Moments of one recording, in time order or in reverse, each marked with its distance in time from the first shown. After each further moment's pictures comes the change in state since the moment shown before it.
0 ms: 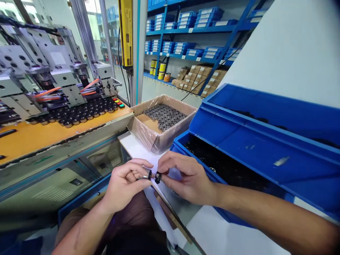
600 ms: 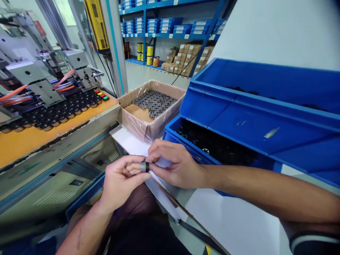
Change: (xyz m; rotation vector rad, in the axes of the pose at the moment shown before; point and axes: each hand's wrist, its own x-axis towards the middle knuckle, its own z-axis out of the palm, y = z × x) left_hand 0.006 -0.008 0.012 -0.046 -0.001 -0.141; right_hand 0.000 0.007 0.003 -0.050 0.067 -0.043
